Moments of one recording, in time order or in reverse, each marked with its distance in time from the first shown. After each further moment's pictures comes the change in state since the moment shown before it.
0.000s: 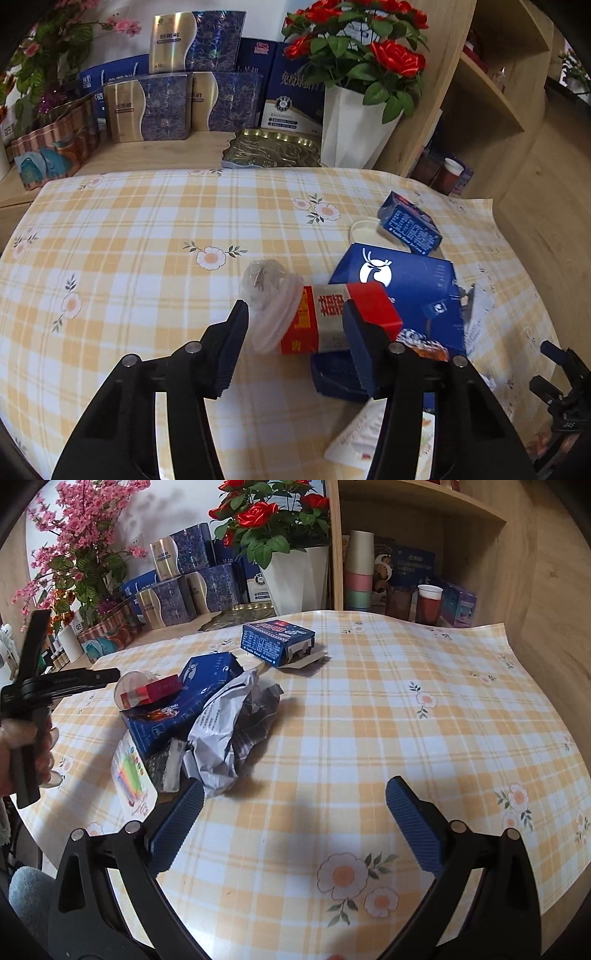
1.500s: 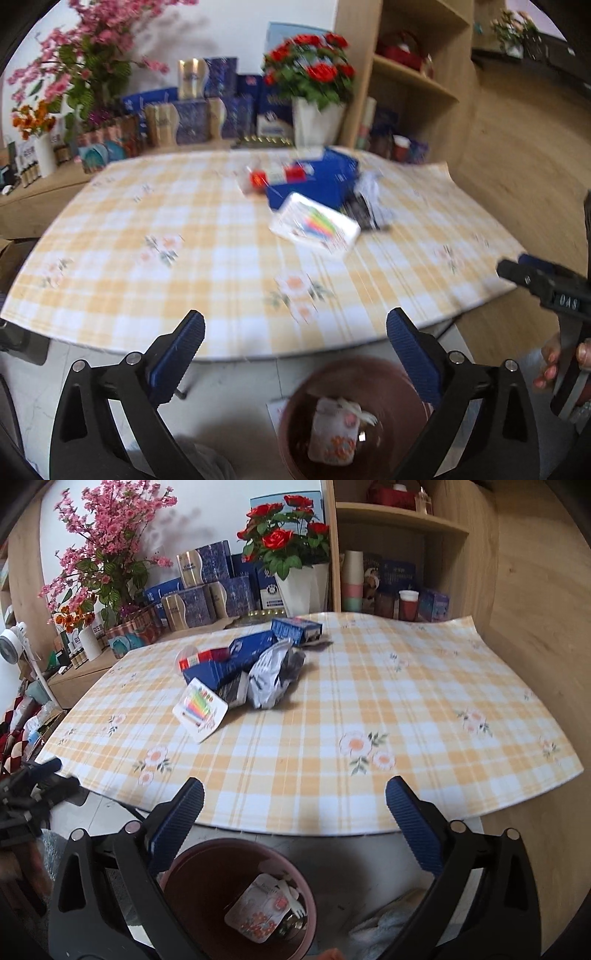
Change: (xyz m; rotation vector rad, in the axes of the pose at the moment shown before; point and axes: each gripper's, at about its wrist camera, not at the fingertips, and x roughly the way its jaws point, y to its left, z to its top) left arm -0.197 -0.074 -0.224 0.069 -0.144 0.077; right arm -0.126 0.038 -0.102 0.009 -0.069 -0.016
